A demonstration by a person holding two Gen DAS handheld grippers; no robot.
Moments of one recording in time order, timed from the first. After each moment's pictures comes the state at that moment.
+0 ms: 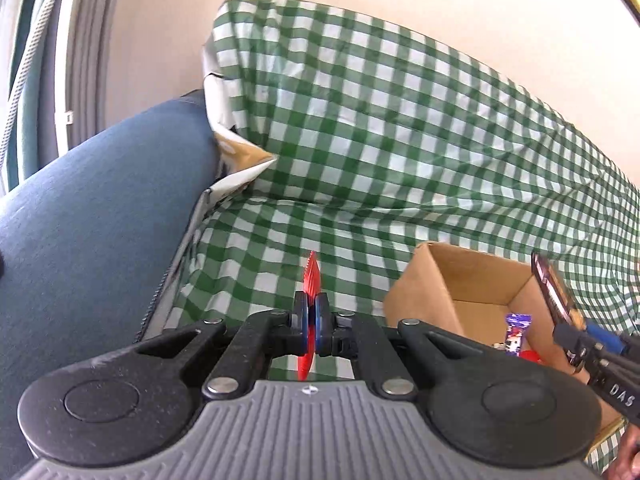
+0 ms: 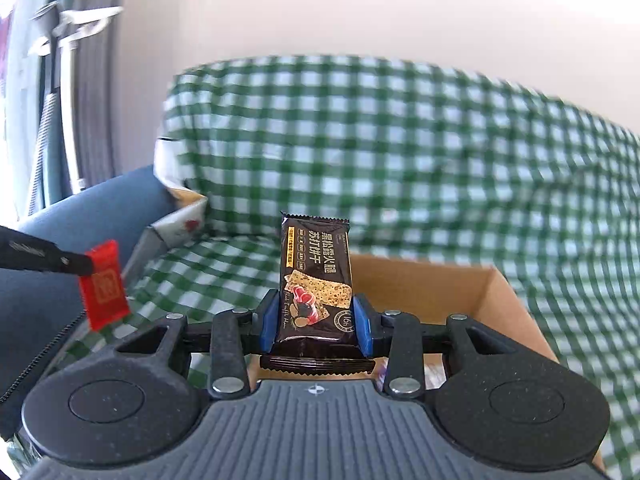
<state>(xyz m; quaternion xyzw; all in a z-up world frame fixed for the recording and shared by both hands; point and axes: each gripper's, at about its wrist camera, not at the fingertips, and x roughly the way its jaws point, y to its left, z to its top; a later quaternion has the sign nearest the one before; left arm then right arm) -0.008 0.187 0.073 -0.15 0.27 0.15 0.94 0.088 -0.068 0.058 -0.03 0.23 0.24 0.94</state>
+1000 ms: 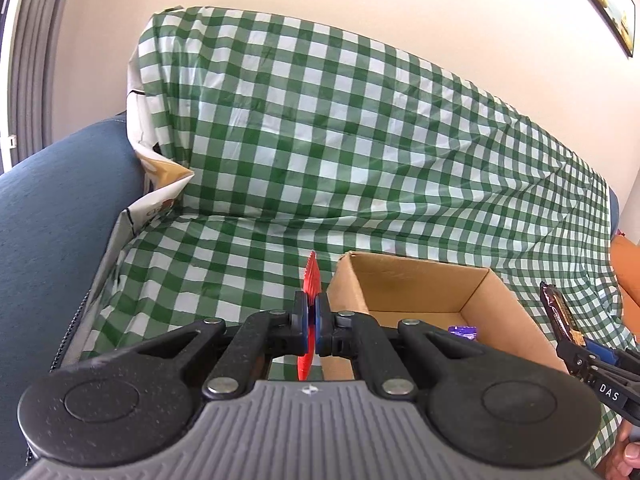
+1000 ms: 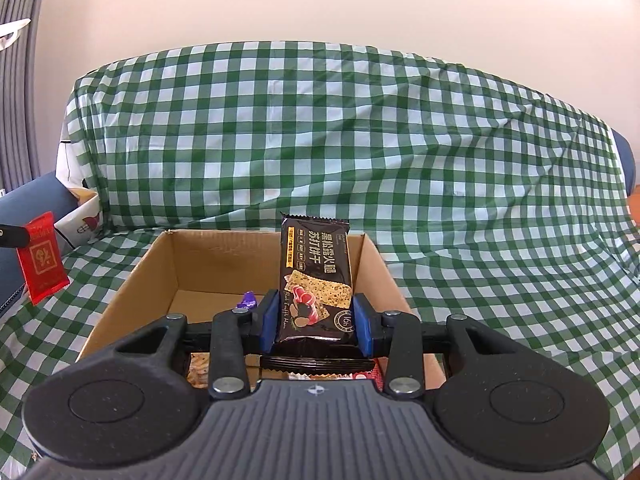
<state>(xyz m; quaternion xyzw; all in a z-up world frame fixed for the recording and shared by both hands) 0.038 0.132 0.074 -0.13 0.25 0.09 0.96 0.108 -0.161 0.033 -0.02 0.23 0.13 0.96</state>
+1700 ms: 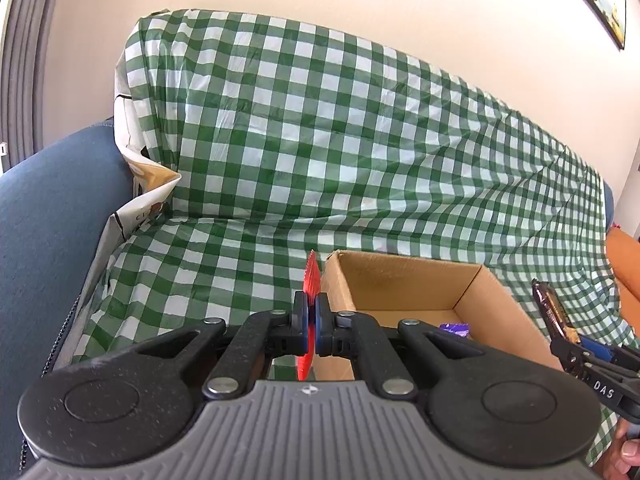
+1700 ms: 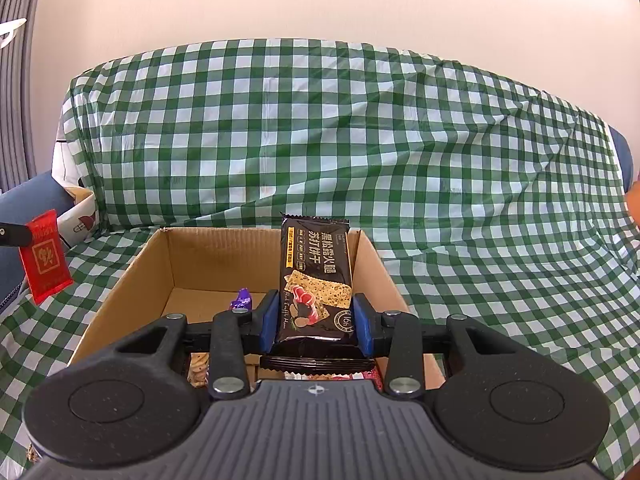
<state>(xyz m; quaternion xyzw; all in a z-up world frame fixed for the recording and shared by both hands) 0.040 0.127 0.074 -0.12 0.24 0.08 0.96 0.109 -0.163 0.030 -0.02 0.24 0.13 0.96</state>
